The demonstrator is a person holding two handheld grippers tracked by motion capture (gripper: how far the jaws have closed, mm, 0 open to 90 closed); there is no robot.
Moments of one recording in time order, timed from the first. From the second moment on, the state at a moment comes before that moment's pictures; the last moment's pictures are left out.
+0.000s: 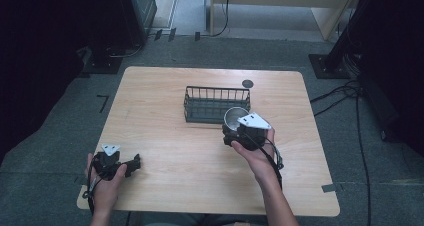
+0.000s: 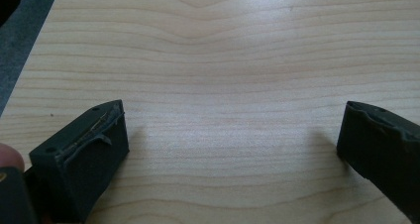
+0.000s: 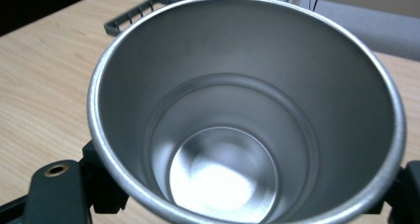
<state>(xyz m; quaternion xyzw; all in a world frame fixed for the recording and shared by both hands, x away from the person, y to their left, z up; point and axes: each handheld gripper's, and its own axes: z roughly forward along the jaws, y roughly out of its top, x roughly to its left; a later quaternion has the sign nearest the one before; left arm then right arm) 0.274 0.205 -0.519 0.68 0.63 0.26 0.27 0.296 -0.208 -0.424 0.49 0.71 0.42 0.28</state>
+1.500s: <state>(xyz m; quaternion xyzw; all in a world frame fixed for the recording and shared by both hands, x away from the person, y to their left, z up) 0.274 0.205 -0.519 0.68 0.63 0.26 0.27 0.396 -0.197 -0.412 0.50 0.66 0.45 0.34</state>
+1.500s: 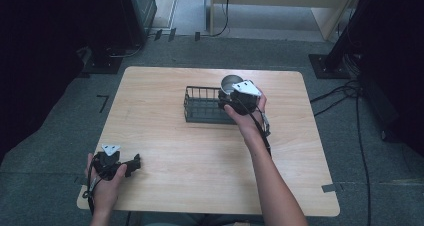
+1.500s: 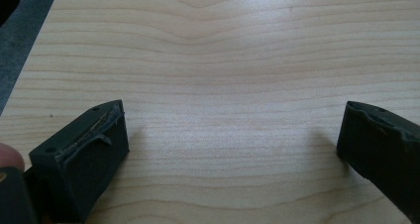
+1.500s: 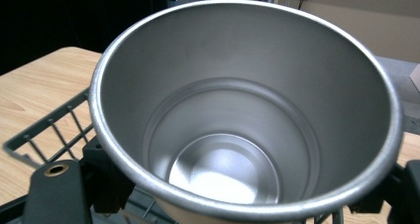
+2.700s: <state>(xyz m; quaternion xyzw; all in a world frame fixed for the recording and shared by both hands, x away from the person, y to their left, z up) 0.274 0.204 -0.519 0.68 0.63 0.26 0.27 0.428 -0.191 -0.445 0.54 0.72 0.37 0.25</state>
